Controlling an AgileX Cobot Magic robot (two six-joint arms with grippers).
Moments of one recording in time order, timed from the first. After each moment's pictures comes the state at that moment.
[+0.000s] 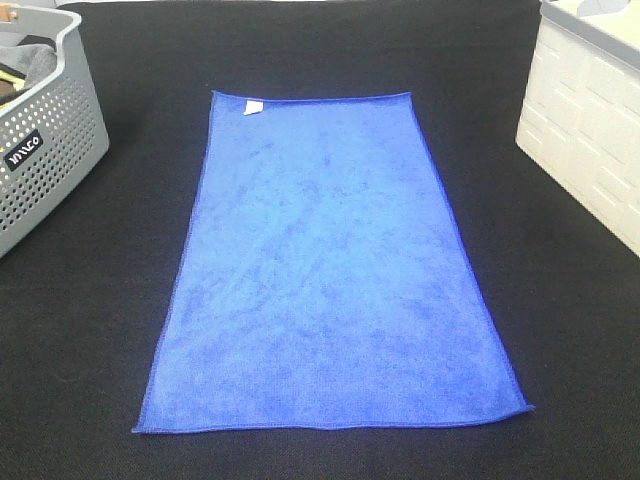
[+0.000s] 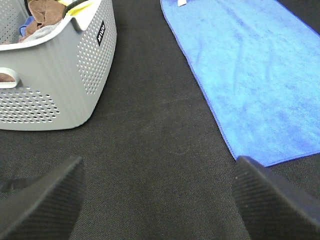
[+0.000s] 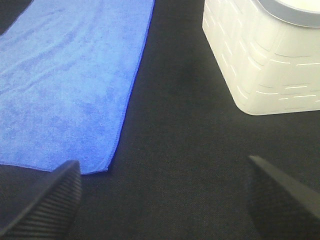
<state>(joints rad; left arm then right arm) -0.06 0.00 -0.50 -0.13 1.06 0.13 0.00 0.00 -0.51 0.16 1.07 -0.17</state>
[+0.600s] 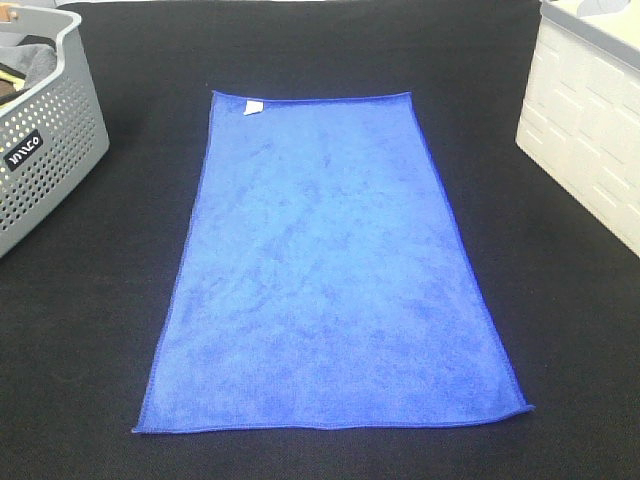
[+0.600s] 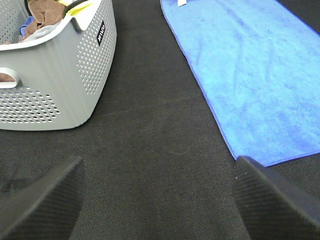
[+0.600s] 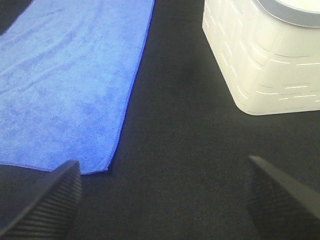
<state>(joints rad) -0.06 0.00 -0.50 -0.13 1.06 0.13 0.00 0.00 -0.51 0.16 1.07 -0.17</state>
